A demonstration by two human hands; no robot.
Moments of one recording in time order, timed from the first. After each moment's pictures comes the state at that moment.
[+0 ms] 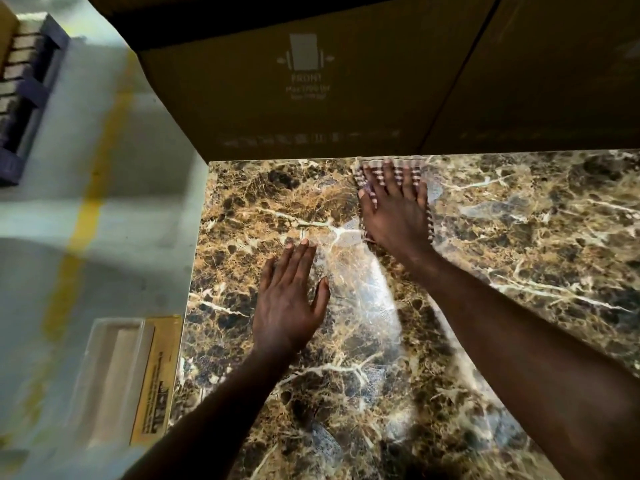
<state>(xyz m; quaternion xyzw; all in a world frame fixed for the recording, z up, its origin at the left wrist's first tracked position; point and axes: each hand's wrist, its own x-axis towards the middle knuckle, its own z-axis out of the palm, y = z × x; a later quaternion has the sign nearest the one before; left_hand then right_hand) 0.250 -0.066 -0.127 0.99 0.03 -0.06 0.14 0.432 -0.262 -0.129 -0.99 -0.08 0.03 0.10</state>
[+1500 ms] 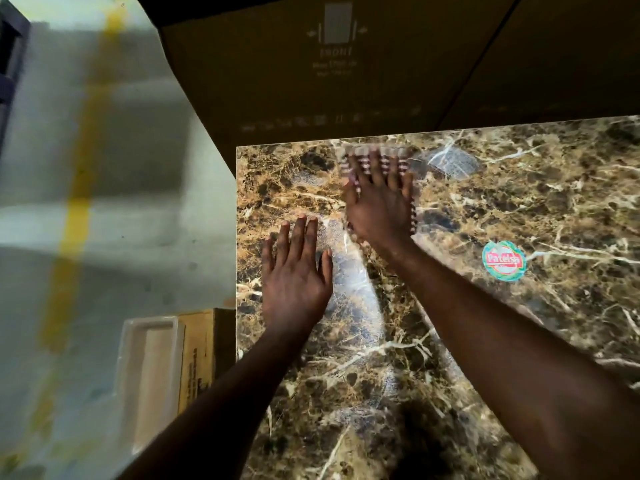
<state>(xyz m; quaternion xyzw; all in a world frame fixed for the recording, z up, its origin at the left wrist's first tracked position) 0.254 0.010 -0.129 0.99 0.04 -0.05 0.13 0.391 -0.142 -0.120 -0.99 -0.02 0.02 0.12</state>
